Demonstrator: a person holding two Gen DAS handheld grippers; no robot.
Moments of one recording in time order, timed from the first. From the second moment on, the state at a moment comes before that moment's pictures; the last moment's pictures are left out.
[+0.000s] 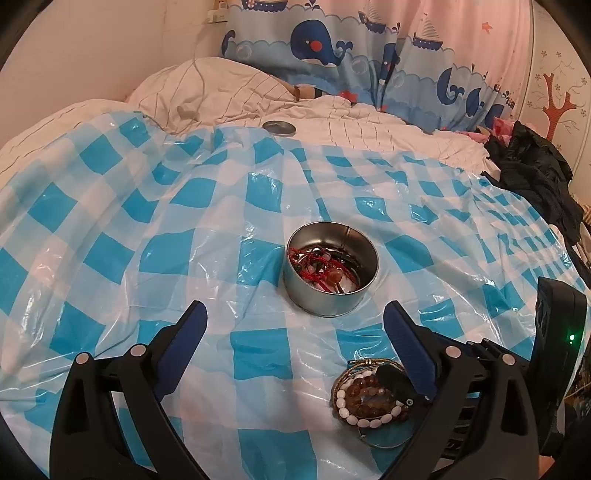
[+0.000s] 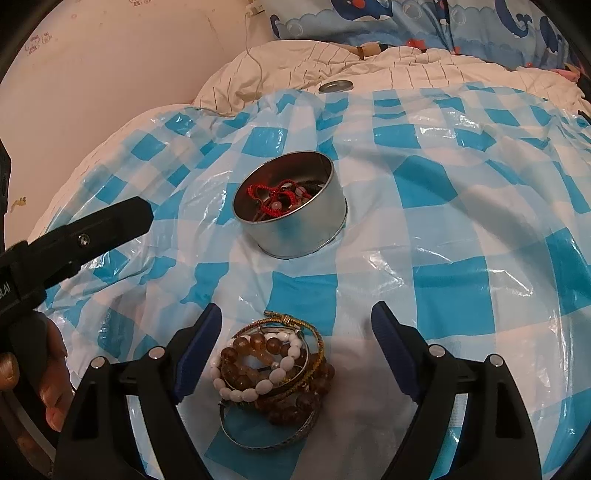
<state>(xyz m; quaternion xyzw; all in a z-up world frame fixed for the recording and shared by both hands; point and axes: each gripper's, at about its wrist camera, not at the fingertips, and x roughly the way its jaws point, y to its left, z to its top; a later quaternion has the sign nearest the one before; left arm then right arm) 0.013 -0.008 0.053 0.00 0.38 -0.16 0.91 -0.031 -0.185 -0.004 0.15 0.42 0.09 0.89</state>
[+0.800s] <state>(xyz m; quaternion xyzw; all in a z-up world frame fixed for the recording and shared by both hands) 0.012 -0.012 0.052 0.01 0.38 -0.16 0.91 -0.030 -0.185 -0.006 0.15 0.42 0.09 0.89</state>
